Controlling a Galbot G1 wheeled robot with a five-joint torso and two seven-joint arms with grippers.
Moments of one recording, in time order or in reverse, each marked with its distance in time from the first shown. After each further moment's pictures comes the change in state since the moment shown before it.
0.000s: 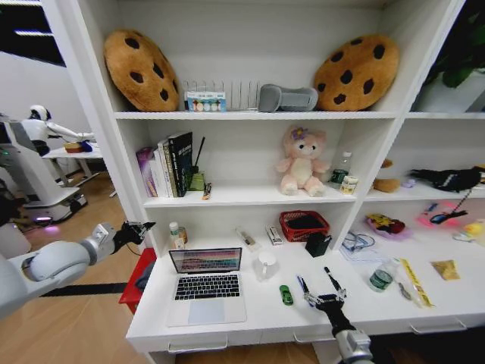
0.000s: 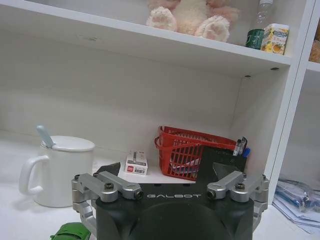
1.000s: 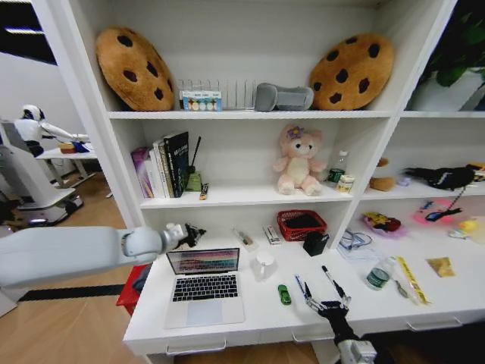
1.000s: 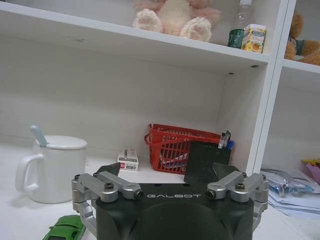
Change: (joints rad) left arm 0.850 0.579 -0.740 0.100 -0.035 0.107 -0.105; right arm -0.073 0.068 0.047 0.031 -0.015 0.026 0.003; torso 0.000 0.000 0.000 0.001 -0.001
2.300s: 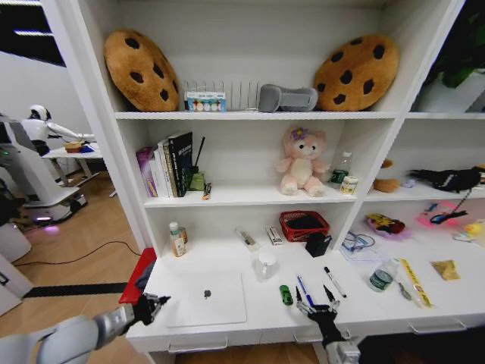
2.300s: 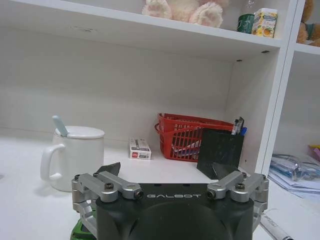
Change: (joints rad) left arm -0.162 -0.812 0.353 -0.261 0.353 -0.092 0.093; right arm 0.017 0.042 -0.076 -0.001 -0.040 -0.040 0.043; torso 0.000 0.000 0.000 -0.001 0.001
